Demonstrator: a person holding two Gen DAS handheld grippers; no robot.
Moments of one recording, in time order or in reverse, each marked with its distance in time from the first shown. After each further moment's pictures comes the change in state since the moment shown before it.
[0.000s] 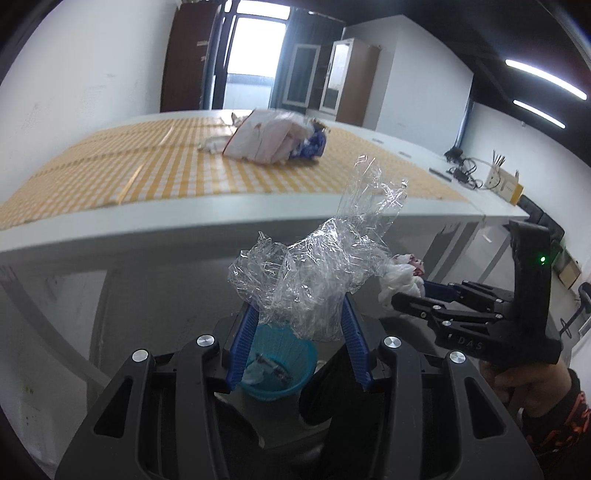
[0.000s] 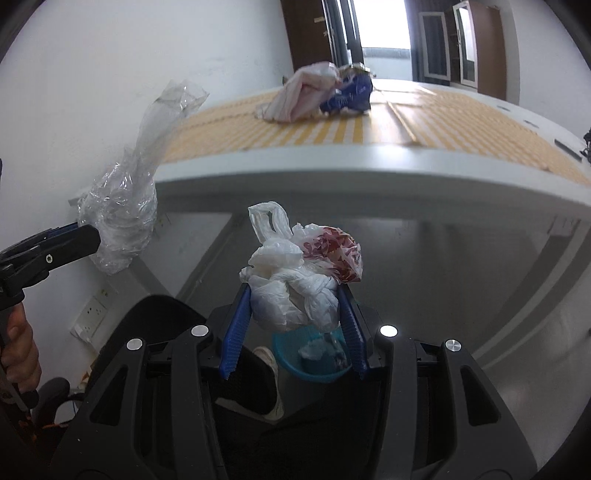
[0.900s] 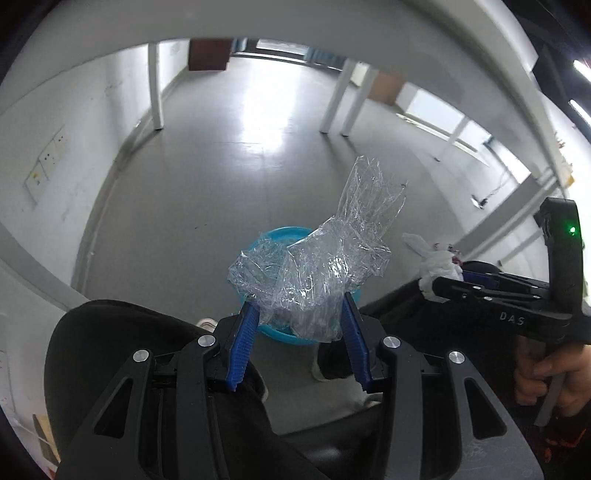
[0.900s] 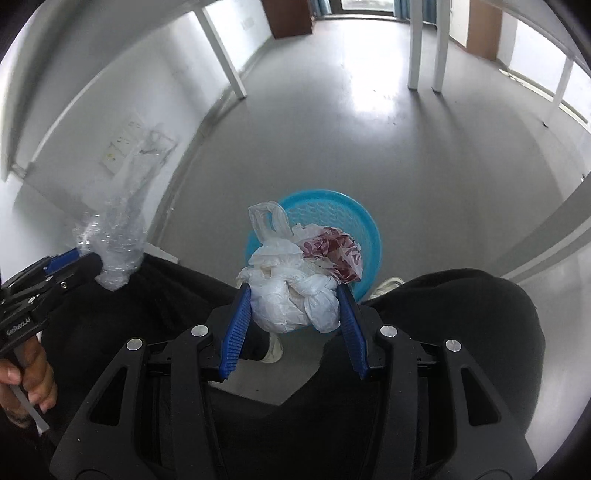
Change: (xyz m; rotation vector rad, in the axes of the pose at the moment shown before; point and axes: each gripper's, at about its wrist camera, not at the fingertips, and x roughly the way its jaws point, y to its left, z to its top) left arm 0.161 0.086 -0.076 -0.167 0.310 0.053; right arm 0.194 -0.045 -0.031 0.144 0.392 -0.035
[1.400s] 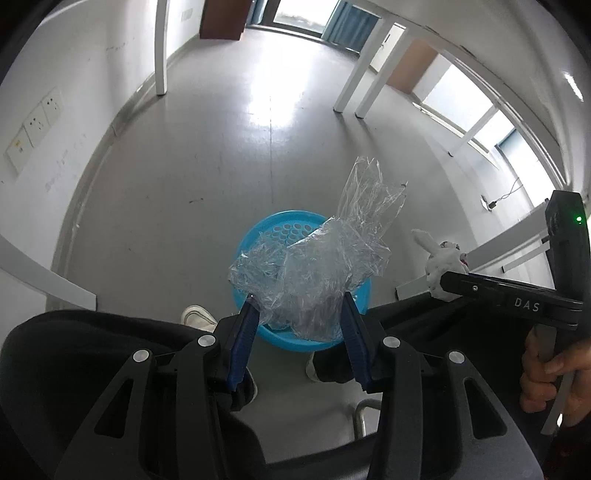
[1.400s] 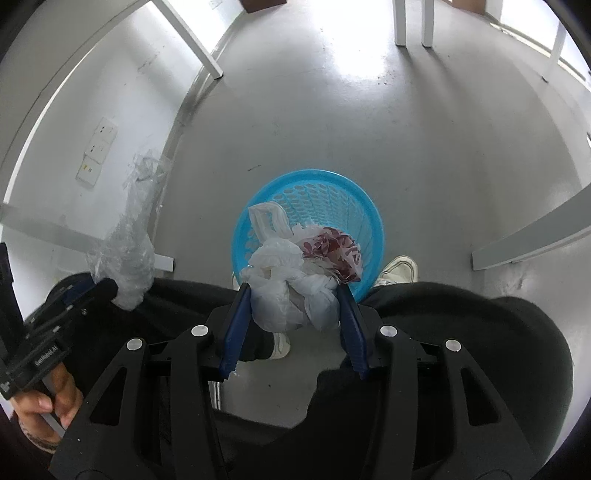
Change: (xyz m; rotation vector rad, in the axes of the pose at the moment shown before) left arm 0.067 0.016 0.015 -0.084 0.099 -0.012; right arm 0.077 -0.027 0.046 0.127 0.123 0.025
